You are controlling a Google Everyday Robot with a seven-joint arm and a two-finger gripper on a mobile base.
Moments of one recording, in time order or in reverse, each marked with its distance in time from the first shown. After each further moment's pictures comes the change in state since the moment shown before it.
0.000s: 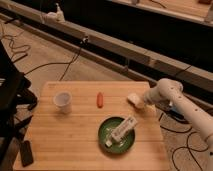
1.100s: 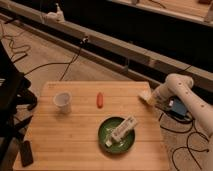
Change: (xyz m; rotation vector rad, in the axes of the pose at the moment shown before) arm 0.031 -0.063 -0.030 0.100 0.100 0.051
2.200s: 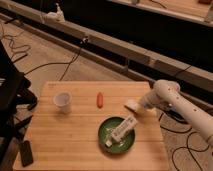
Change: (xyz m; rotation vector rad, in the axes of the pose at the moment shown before) arm -0.006 0.097 0.021 -0.157 0.006 -0.196
